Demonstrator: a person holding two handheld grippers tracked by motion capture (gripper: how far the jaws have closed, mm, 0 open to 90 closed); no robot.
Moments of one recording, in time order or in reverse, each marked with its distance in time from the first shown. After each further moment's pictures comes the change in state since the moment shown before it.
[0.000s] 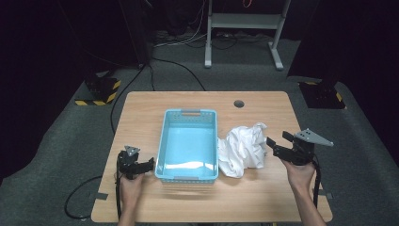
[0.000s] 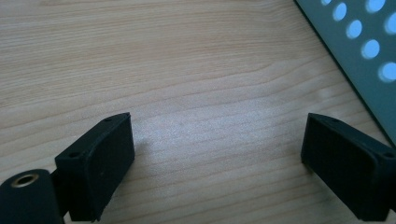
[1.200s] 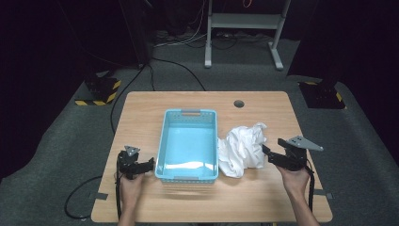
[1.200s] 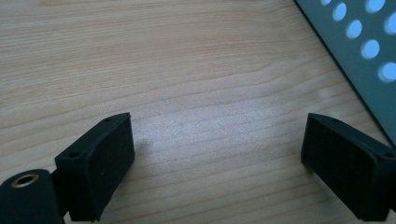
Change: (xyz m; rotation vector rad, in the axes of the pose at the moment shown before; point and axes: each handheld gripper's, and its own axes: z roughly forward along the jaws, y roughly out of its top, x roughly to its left) left arm 0.000 0.000 0.000 0.000 0.000 0.000; right arm 0.007 -0.024 0.012 0.071 -0.009 -0.018
